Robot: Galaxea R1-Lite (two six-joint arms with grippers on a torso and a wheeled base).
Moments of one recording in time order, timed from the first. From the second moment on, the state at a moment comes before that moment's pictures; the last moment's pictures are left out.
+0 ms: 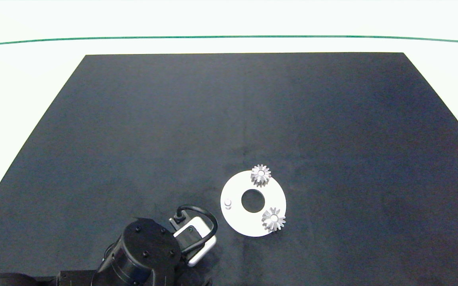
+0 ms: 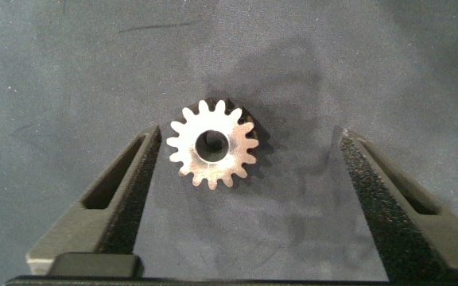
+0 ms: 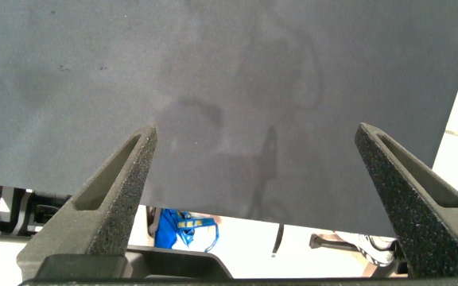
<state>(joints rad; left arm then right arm) -0.97 1.55 -0.54 -0.26 0.40 0.14 0.45 0.62 -0.58 0.56 -0.44 -0.04</state>
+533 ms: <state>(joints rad) -0.97 1.56 -0.57 -0.26 0.40 0.16 0.45 0.61 -0.58 0.56 -0.44 -0.04</state>
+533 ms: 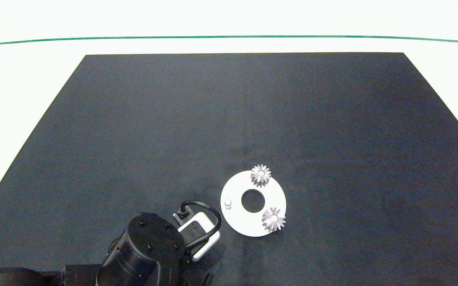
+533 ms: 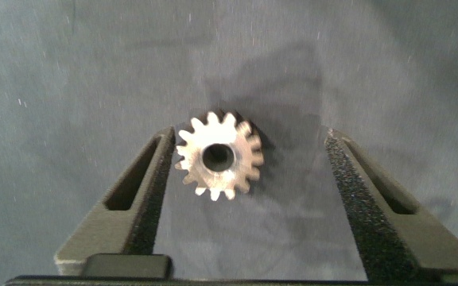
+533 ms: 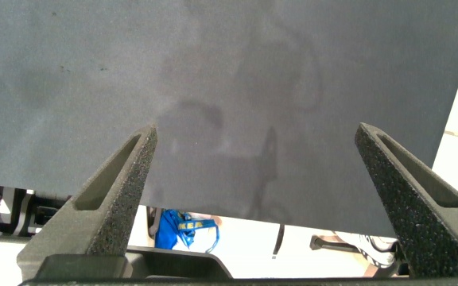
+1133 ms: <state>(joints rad) -0.97 1.57 -0.58 -0.25 0.40 0.17 0.45 0.60 -0.58 0.56 -0.44 -0.04</state>
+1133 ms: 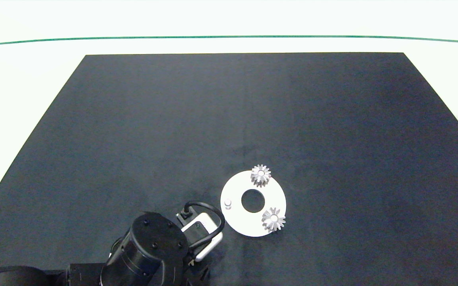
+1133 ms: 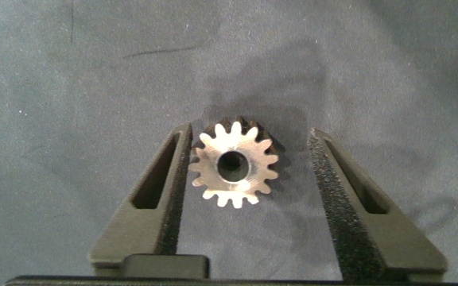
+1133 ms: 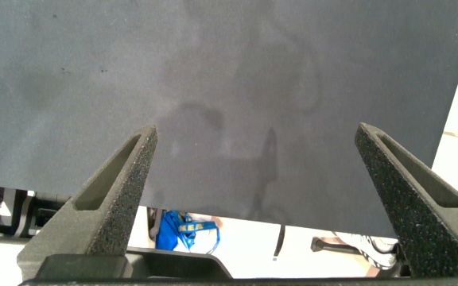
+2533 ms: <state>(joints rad) -0.98 1.55 -0.54 -0.24 0.40 0.20 0.45 0.57 -0.58 0.56 -0.44 -0.04</state>
